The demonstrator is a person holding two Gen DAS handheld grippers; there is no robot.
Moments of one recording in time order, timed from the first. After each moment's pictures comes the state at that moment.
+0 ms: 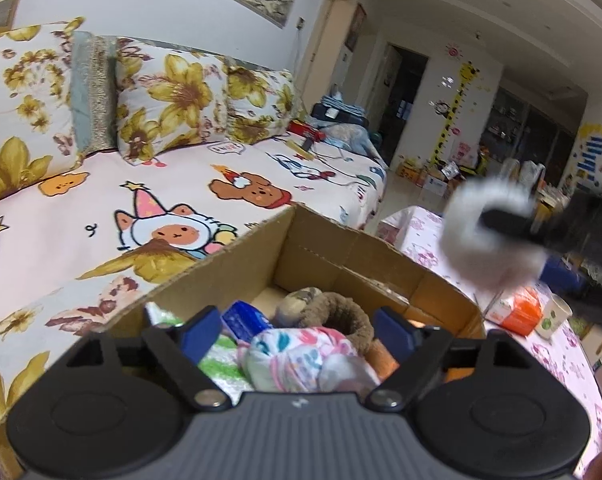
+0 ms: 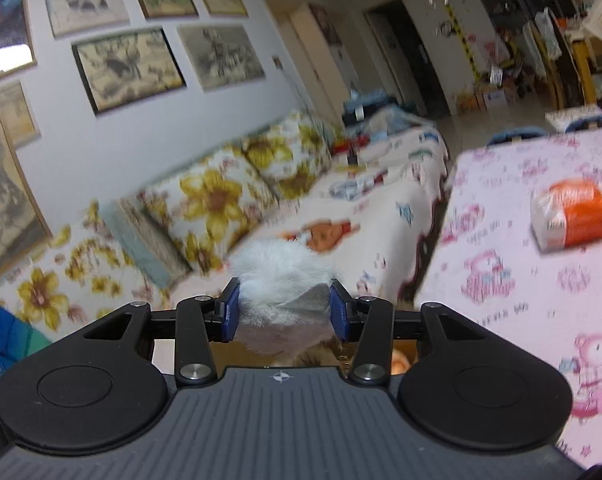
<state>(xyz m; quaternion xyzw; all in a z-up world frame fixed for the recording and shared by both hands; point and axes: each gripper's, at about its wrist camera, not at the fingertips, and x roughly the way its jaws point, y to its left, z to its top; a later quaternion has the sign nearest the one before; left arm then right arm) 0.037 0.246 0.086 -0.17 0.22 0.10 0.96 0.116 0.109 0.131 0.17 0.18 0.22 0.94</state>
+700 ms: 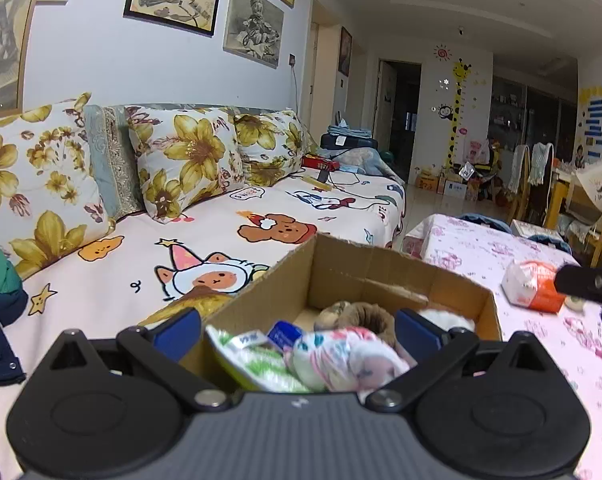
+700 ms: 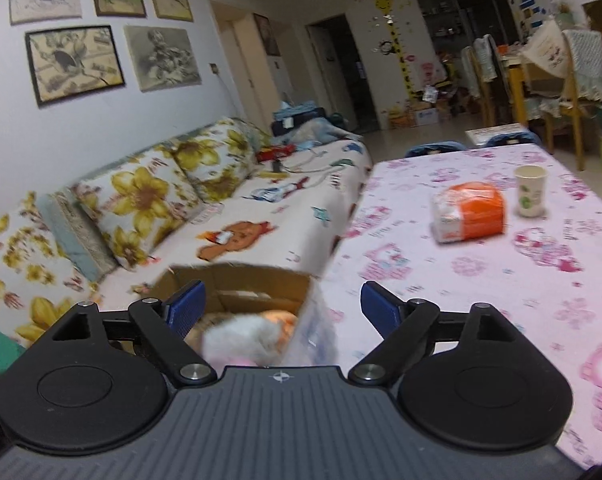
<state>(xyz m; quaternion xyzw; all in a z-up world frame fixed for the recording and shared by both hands) -0.005 0.223 0.099 -0.06 0.18 0.13 0.97 0.038 0.070 0.119 0.14 0.17 0.09 0.97</state>
